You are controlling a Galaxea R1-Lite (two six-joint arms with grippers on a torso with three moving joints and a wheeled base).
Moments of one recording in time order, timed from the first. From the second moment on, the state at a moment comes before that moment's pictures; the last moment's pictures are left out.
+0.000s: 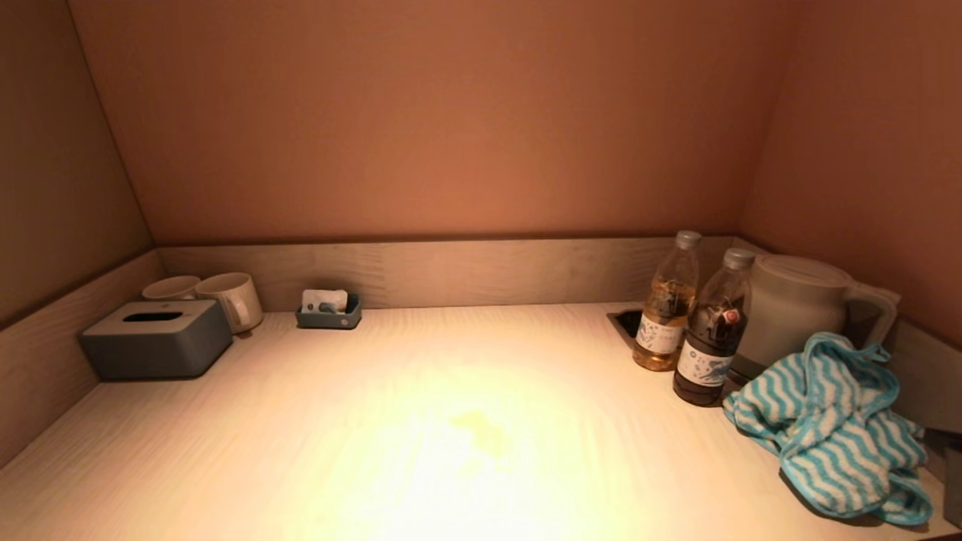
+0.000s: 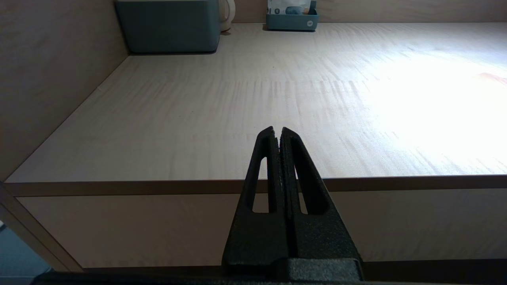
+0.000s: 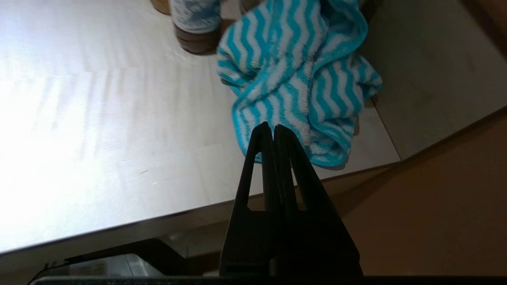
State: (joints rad) left arm 0.00 0.00 0.00 0.02 -0.01 -0.03; right arm -0.09 0.95 -0.63 0.21 -0.18 -0.05
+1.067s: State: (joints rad) left arm 0.00 0.00 0.00 0.02 0.00 -0.03; right arm -0.27 1.59 -0.84 0.01 -0.15 0.05
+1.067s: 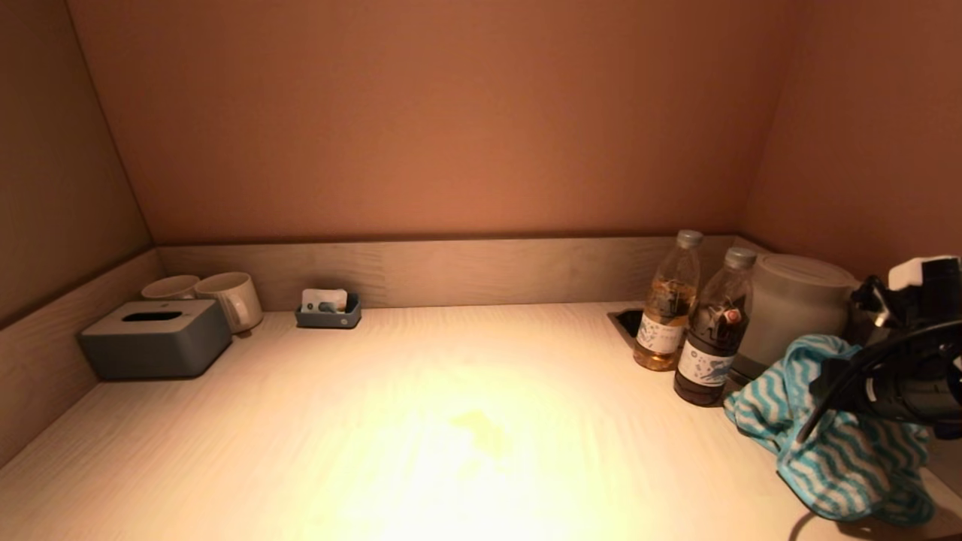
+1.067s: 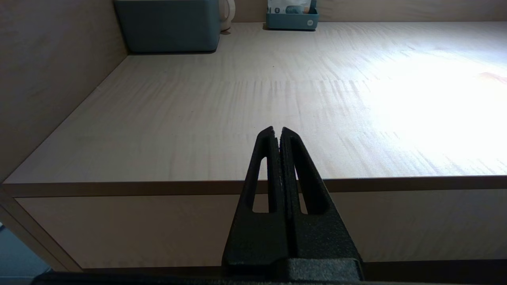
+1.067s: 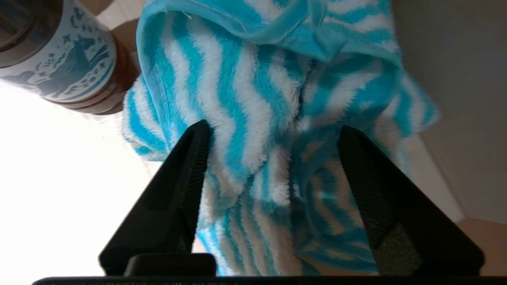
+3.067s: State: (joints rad) left arm 0.00 0.00 0.00 0.02 0.00 -0.03; right arm -0.31 1.60 -0.76 0.06 0.13 0.14
